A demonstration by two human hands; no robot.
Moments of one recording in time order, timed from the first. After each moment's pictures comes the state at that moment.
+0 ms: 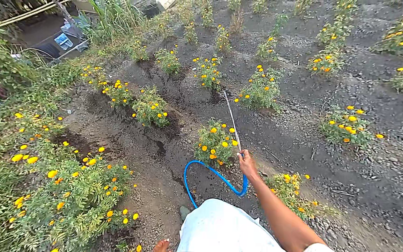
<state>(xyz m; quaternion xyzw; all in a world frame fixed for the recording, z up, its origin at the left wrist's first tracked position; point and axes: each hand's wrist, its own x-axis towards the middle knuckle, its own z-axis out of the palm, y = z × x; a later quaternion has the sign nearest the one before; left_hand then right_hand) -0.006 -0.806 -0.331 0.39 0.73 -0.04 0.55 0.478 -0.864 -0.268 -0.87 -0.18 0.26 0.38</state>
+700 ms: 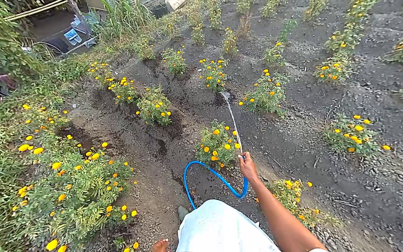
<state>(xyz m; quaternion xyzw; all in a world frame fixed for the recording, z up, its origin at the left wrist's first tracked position) -0.017 -0.814 -0.354 0.40 0.73 -0.04 0.56 0.477 -0.859 -0.269 -0.87 -0.19 0.25 0.38</state>
